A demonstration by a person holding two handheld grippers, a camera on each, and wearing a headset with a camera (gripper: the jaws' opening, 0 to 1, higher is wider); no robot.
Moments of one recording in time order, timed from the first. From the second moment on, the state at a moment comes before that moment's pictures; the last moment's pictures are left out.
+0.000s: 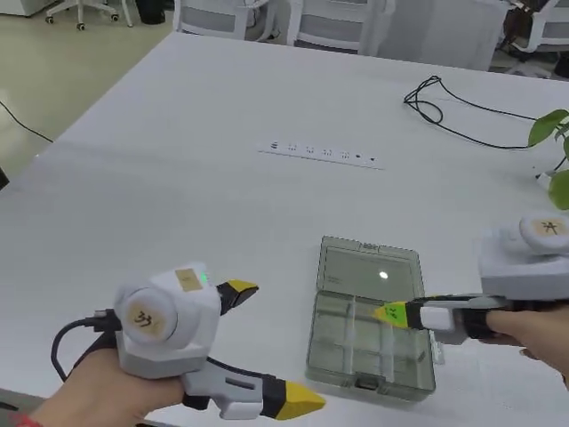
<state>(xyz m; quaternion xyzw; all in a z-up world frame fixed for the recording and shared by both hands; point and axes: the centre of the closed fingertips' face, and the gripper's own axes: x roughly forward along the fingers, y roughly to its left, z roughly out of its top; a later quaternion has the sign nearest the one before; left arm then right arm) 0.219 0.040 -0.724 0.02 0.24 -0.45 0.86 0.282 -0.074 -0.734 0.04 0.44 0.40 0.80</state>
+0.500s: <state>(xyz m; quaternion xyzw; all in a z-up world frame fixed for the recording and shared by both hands) 0.221 0.044 -0.723 0.02 0.24 -0.44 0.86 0.265 -0.121 -0.731 -0.09 0.41 0.47 0.78</state>
